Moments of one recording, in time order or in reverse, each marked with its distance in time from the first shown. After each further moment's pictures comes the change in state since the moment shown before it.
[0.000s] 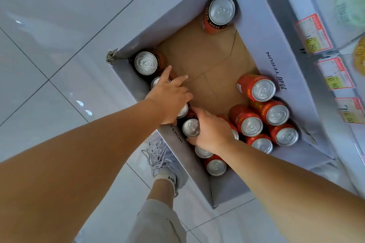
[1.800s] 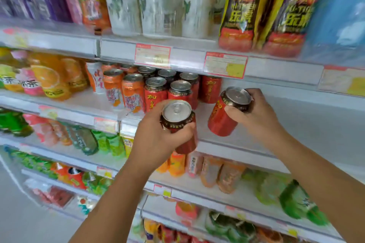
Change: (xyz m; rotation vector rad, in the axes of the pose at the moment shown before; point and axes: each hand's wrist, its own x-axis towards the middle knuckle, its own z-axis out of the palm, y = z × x) left_hand -0.613 0.428 -0.739 -0.872 1.355 0.641; right_hand -0.962 -0.093 -0.548 0.537 1.666 0.014
